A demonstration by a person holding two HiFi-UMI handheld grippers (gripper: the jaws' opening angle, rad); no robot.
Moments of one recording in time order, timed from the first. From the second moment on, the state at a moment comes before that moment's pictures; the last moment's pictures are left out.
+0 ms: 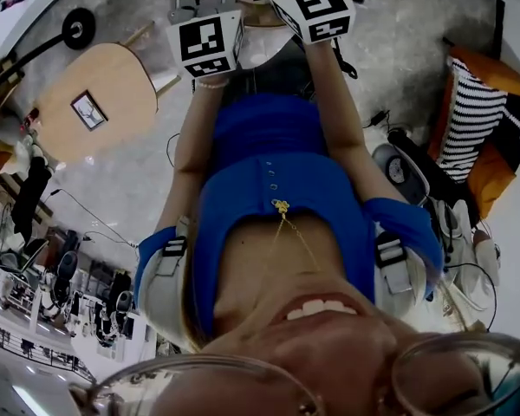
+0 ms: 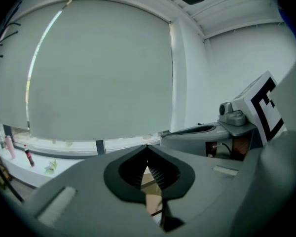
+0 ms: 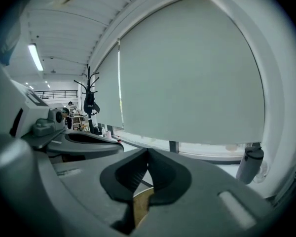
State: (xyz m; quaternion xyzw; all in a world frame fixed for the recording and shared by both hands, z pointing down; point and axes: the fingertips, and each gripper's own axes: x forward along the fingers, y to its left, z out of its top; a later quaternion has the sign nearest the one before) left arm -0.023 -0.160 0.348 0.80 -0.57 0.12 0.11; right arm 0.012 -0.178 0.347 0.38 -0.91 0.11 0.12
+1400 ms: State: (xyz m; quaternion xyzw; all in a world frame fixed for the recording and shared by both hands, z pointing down) left arm -0.029 -0.185 0.282 0.81 -0.58 0.07 0.07; right arm -0.010 -0.189 0.288 0.36 -0.93 0.04 0.12
